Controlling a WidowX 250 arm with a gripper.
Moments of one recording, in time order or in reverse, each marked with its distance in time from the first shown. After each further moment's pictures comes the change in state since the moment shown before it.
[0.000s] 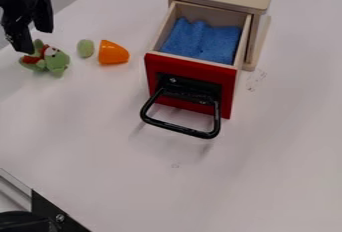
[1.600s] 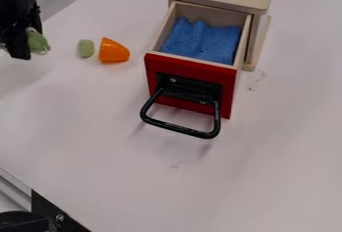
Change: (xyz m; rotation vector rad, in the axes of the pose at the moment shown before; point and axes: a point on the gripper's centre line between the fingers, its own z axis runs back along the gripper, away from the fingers) arm 0.005 0.017 0.012 0.051 0.021 0.089
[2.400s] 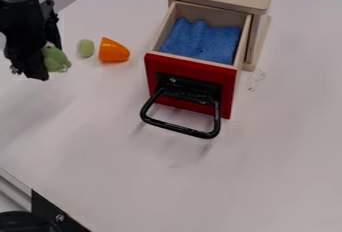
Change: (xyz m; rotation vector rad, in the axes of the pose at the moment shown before) arm -0.065 0.062 0.025 -0.108 0.029 -0.078
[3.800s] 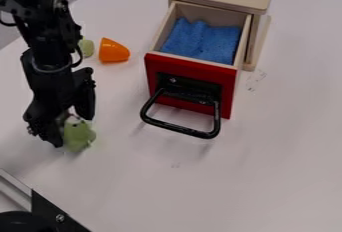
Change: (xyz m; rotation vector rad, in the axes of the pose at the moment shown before) arm -0.042 0.047 -0.041 0.080 0.030 -0.324
